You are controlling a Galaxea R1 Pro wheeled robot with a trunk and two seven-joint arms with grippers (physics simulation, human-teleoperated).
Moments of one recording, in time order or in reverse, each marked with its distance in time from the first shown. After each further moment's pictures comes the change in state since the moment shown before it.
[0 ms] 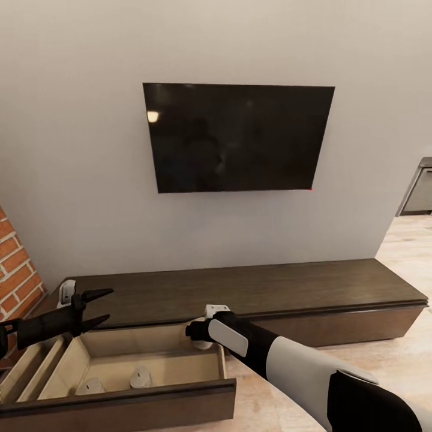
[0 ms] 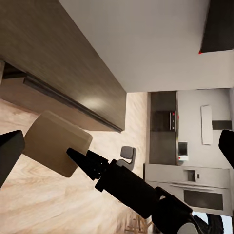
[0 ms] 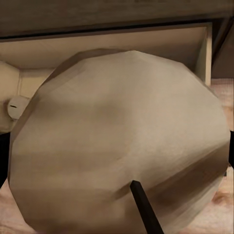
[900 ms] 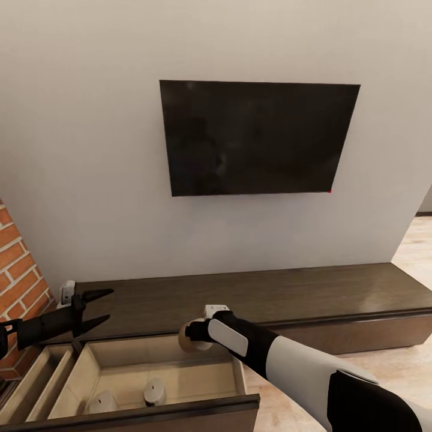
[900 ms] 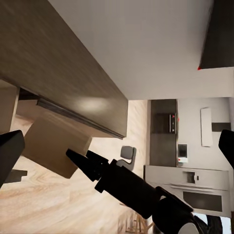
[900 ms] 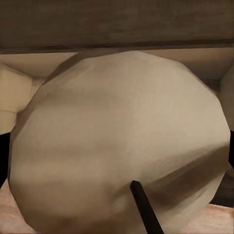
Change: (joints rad) left arm 0.002 -0.001 0.000 0.000 0.001 0.000 0.000; right arm -0.002 0.000 -0.001 -0.005 0.007 0.021 0.001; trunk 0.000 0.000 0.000
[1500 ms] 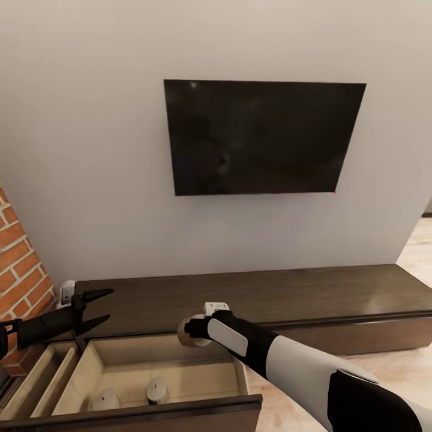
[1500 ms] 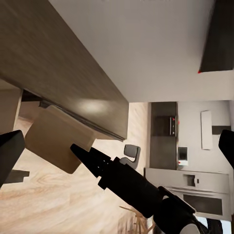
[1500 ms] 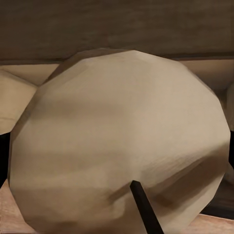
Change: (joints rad) left arm 0.000 0.000 0.000 0.000 0.000 0.000 0.000; right arm -0.002 0.000 0.002 -0.008 0.005 -0.047 0.003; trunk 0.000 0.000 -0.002
